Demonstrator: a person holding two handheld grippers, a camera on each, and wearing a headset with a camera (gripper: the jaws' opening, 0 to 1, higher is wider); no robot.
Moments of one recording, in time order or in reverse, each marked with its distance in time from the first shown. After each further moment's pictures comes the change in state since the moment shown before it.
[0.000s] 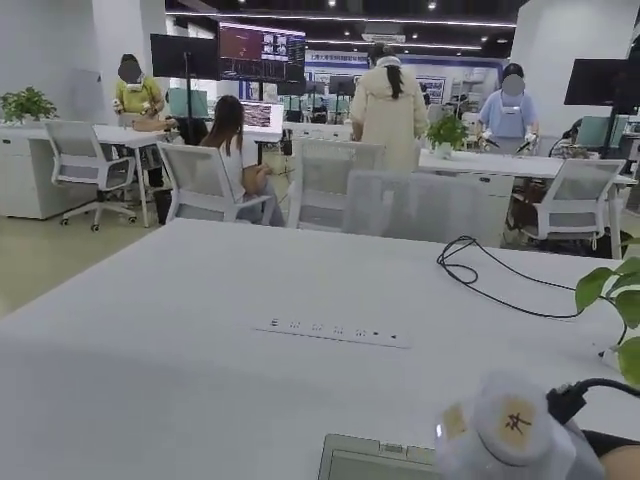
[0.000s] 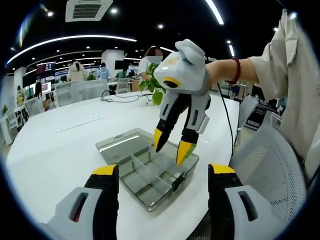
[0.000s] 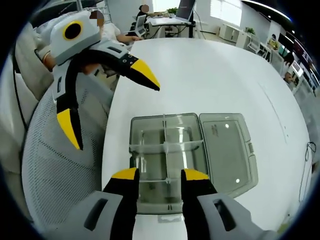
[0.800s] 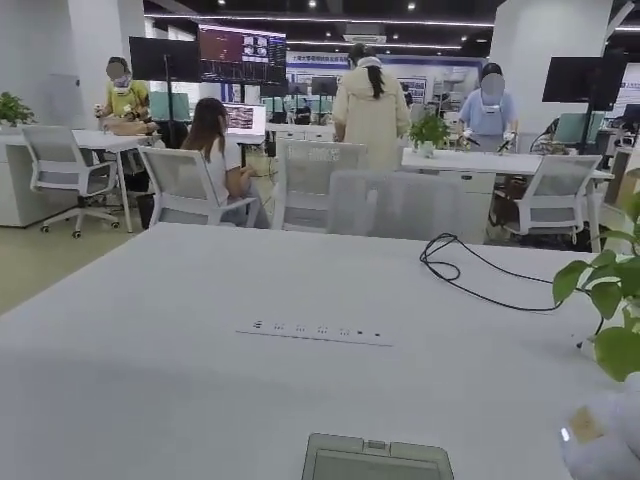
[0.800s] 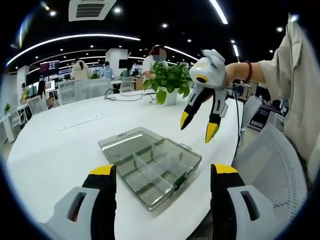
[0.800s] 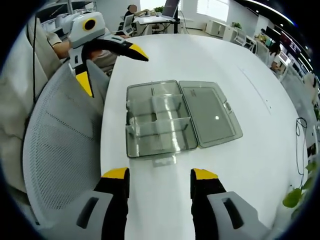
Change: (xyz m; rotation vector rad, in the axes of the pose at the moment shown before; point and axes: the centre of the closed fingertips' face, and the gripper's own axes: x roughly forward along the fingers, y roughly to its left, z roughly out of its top) left arm 0.000 0.002 -0.002 -0.013 0.008 0.040; right arm -0.051 -0.006 -0.078 0.073 0.020 -0.084
